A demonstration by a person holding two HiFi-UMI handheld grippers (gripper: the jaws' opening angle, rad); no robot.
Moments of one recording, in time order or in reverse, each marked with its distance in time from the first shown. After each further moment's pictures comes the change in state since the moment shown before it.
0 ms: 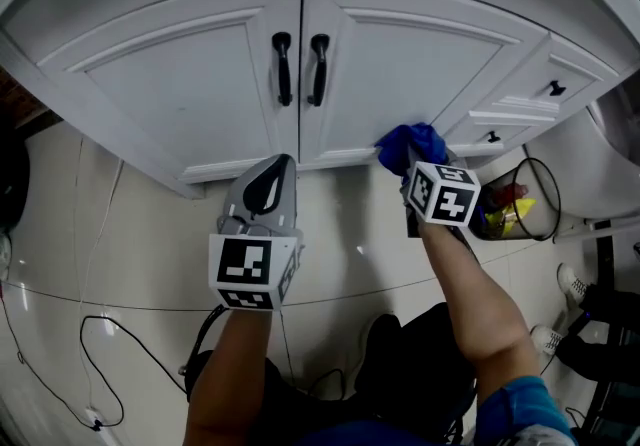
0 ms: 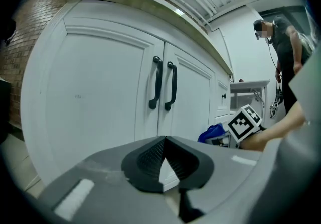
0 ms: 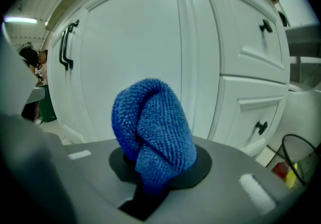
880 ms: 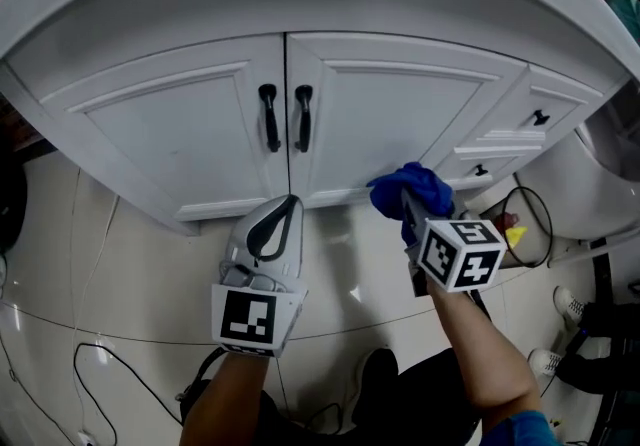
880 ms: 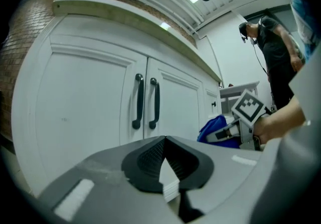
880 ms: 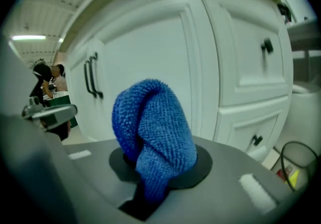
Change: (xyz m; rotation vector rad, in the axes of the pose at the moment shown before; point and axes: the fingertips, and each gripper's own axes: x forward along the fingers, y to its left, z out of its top) left arm -0.005 -0.031 0.043 0.078 -0.156 -0.061; right arm -0.070 0.032 0.046 0.022 -0.048 0.158
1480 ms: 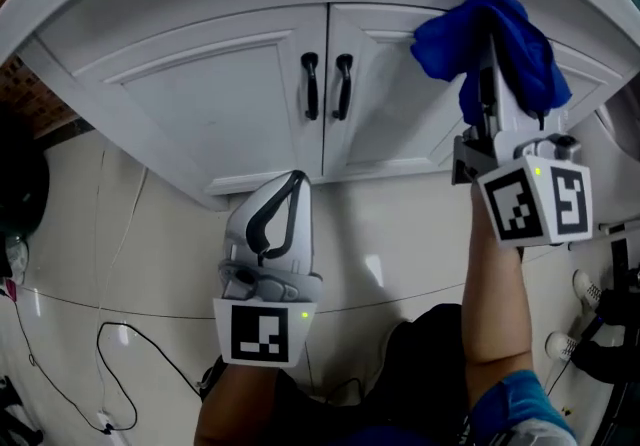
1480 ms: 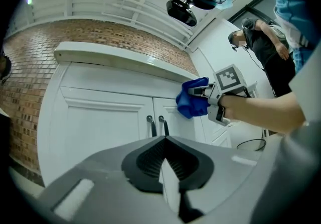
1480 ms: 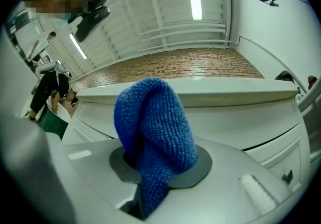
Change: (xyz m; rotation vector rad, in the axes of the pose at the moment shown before) left arm -0.058 0.013 0.060 0.103 -0.140 0.094; right arm -0.102 0.076 0.244 -0.250 -0.856 0.029
